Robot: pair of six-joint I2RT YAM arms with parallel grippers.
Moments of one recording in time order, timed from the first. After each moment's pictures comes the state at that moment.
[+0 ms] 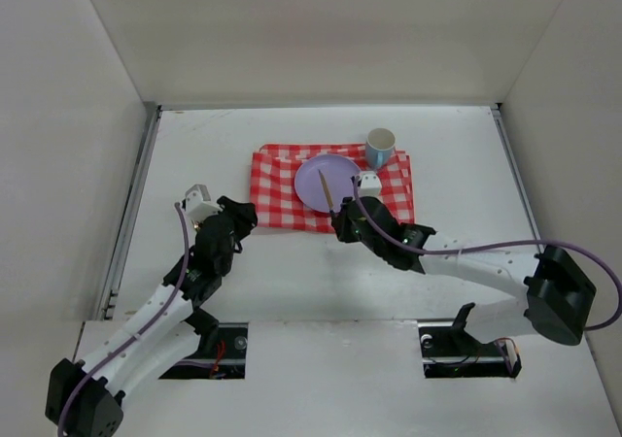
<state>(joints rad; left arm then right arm) -0.55 0.68 0.39 -0.06 -0.51 -0.89 0.94 1.33 0.81 -0.05 0.40 0.64</state>
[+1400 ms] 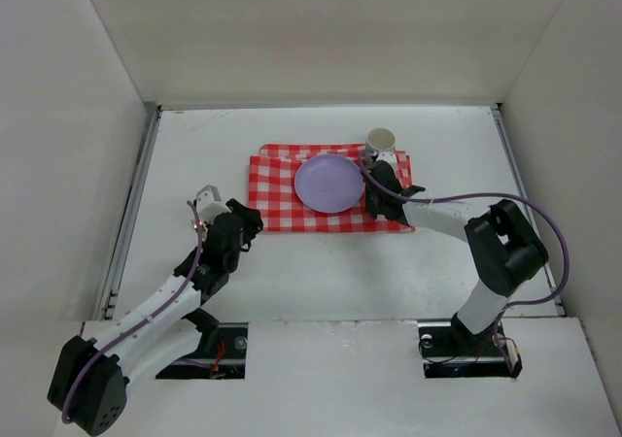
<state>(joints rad) -0.55 0.81 0.37 0.00 -0.49 -0.89 0.58 1.70 0.98 -0.14 0.36 0.44</state>
